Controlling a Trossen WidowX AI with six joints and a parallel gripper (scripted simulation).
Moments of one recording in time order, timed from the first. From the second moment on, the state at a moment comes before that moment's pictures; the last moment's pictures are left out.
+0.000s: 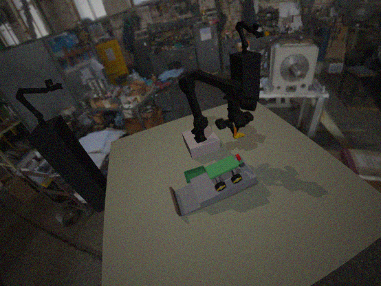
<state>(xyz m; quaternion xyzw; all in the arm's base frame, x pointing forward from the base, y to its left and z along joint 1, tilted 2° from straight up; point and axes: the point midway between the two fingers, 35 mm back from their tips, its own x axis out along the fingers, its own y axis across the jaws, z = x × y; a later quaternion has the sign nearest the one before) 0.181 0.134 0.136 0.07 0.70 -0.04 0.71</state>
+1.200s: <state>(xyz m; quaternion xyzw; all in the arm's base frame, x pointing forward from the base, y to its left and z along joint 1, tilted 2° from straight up) 0.206 0.032 0.129 0.04 0.70 -0.02 0.71</state>
